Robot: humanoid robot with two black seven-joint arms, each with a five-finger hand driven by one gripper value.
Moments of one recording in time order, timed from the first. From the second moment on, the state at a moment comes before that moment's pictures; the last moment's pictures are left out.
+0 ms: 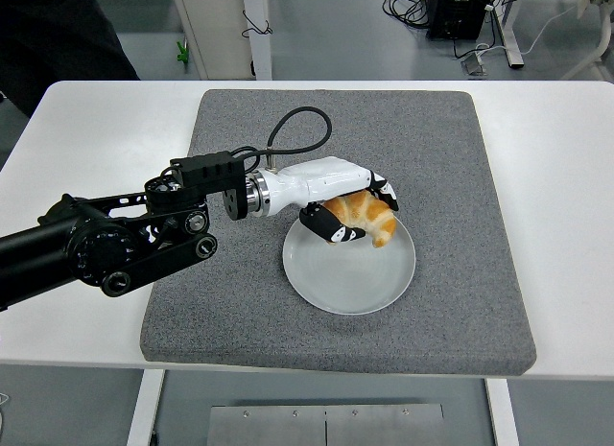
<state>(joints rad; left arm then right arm) -1.06 0.27 -0.21 -1.20 1.47 -0.02 -0.17 -0.10 0.00 -0.02 0.10 -0.11 0.02 0.41</state>
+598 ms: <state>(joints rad) -1.05 0.29 -0.13 -1.20 1.49 0.05 -0.19 -0.10 0.00 -0.02 0.10 -0.11 0.02 0.41</state>
